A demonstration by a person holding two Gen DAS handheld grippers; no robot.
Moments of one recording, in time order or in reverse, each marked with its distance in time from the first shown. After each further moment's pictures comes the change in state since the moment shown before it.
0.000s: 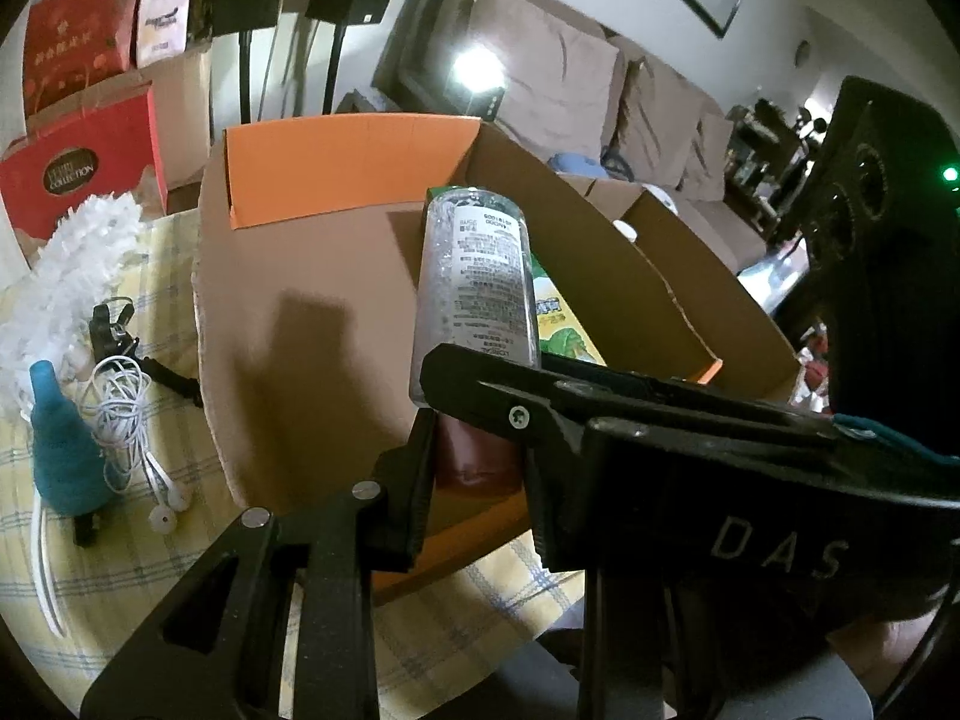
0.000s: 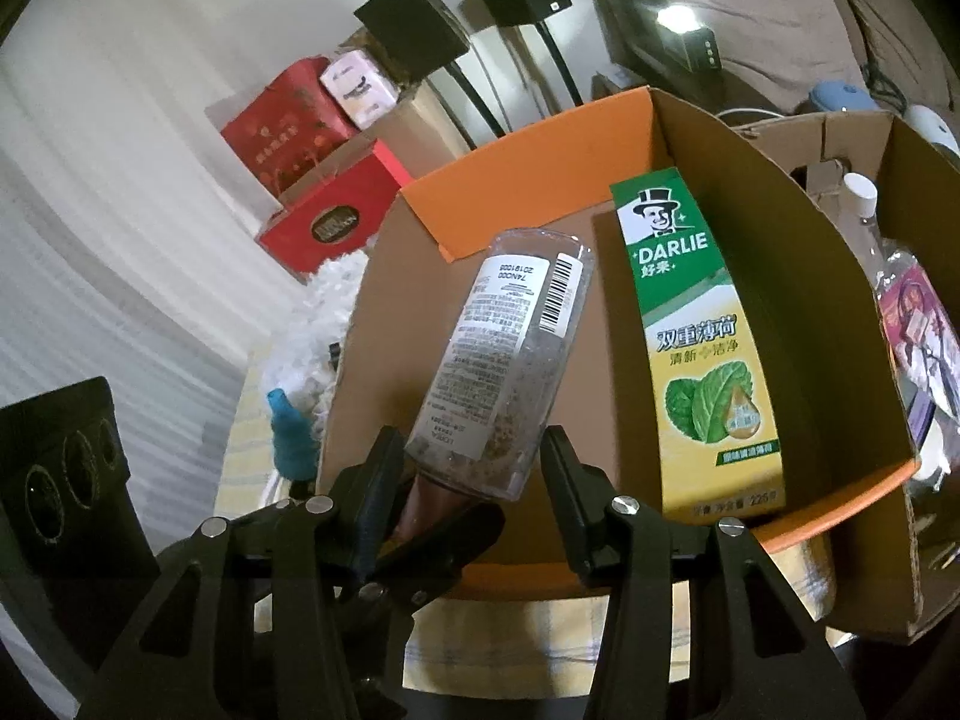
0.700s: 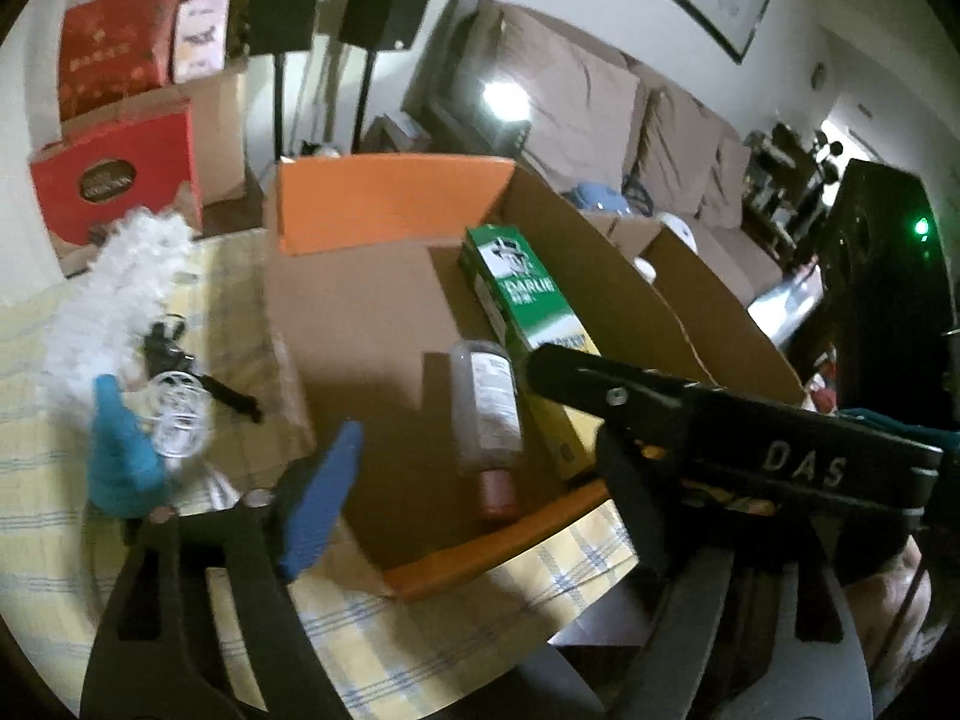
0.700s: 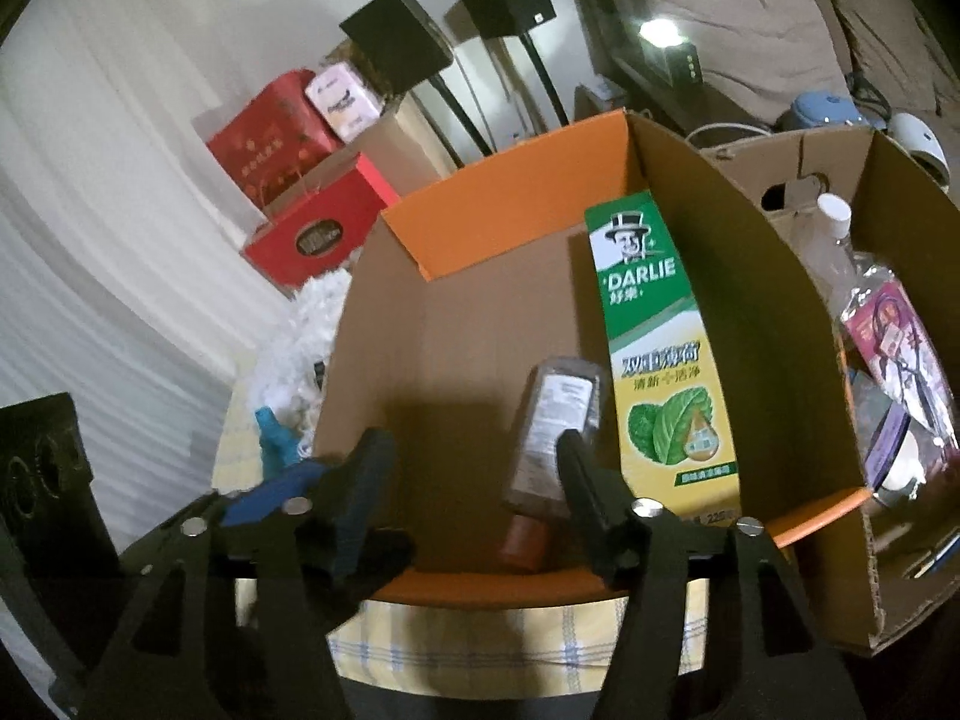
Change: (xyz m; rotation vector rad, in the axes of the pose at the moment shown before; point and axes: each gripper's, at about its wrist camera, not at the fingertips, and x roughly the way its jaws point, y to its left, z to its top) left arm -0.038 0.016 0.006 -0.036 -0.069 0.047; right arm -0.015 -0.004 0.010 0.010 -0.028 -0.039
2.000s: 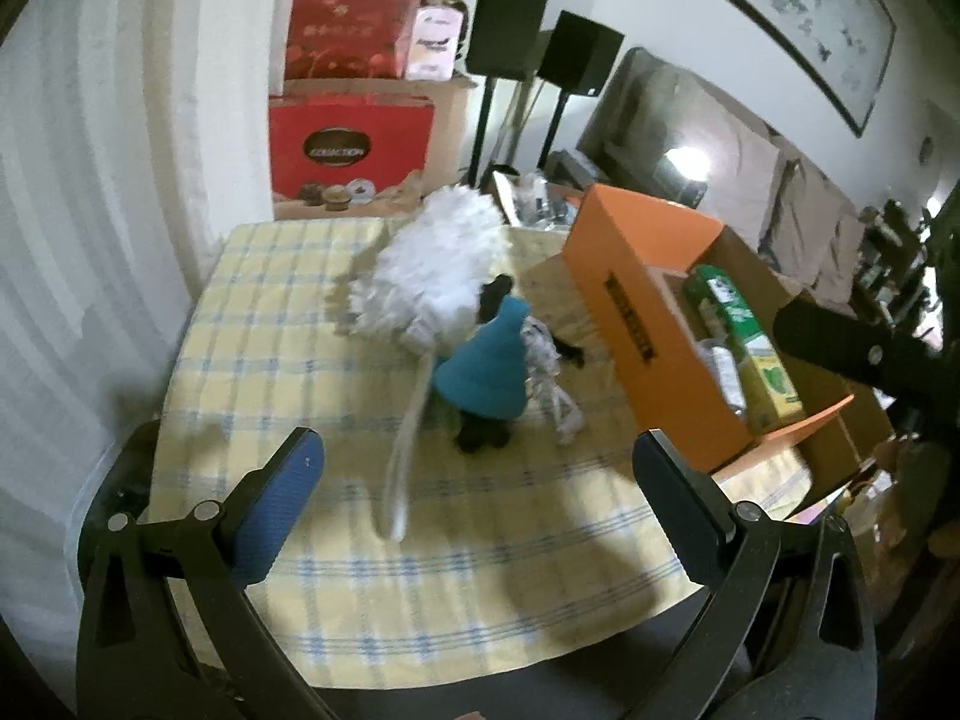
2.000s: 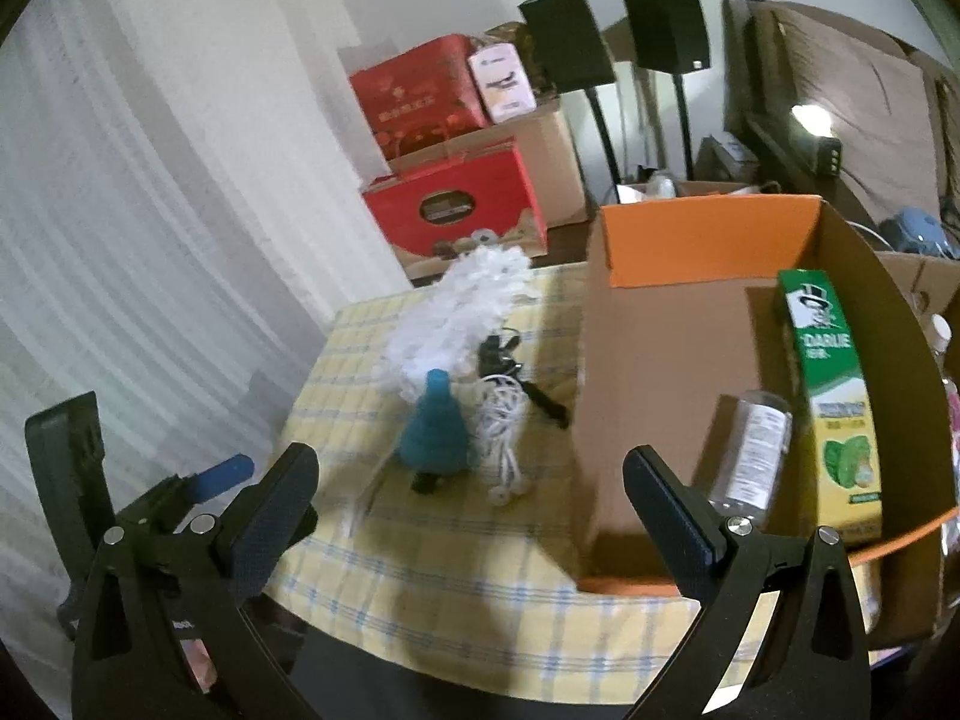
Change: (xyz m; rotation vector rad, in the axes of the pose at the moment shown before) left arm -0.106 0.153 -0.066 -0.182 -0.082 0.262; right arm 0.015 0.139 -0.028 -0.284 0.006 0.087
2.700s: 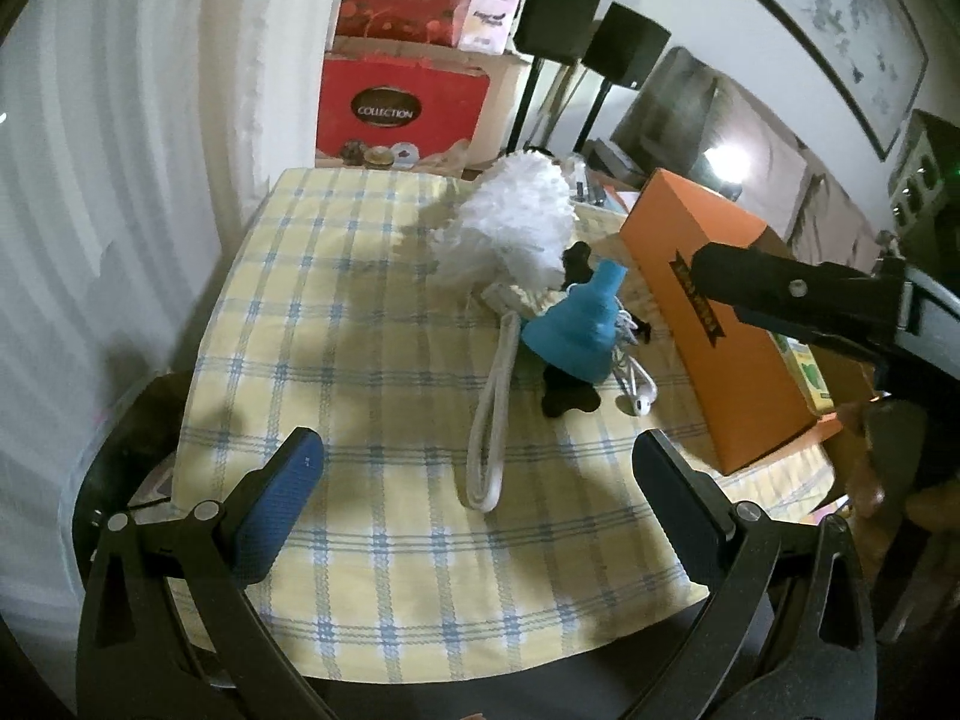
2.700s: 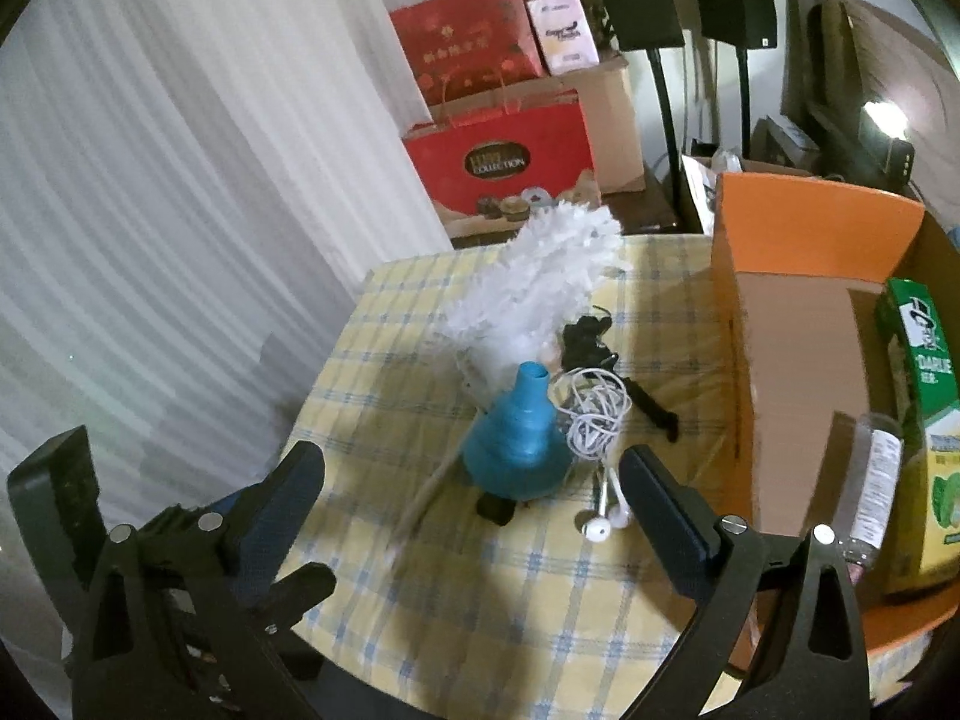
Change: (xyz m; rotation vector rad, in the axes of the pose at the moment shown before) left arm 0.013 0.056 -0.019 -0.084 0.040 -0.002; right arm 0.082 0.044 0.006 -0.050 0.101 0.040
